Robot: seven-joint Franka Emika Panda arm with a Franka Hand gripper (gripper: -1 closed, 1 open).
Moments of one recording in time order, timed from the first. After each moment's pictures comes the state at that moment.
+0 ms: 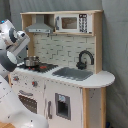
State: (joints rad) arm -1.36 -0.62 1.84 -1.35 0.22 2.00 -0.02
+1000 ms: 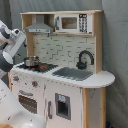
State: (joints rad) arm -1.22 -0.62 1.75 -1.36 -0.04 1.87 -0.02
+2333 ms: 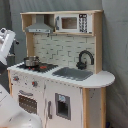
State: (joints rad) arm -1.02 -0.62 1.72 -1.39 -0.41 1.67 0.03
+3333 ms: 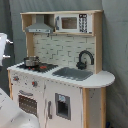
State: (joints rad) arm -0.87 -0.62 1.72 -1.49 -0.66 1.57 0.12
